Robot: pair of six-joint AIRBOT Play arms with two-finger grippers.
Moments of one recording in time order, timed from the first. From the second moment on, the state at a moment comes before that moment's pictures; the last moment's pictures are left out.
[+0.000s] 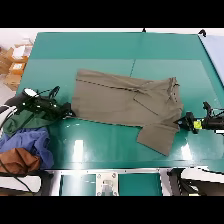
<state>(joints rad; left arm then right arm) 0.11 -1.56 0.93 0.84 -1.10 -1.17 -0.77 -1.40 0.72 -0.84 1.22 1.06</state>
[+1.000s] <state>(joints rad) 0.11 -0.89 2.05 0.84 -1.24 -1.22 -0.76 -0.64 1.66 -0.25 1.00 0.95</state>
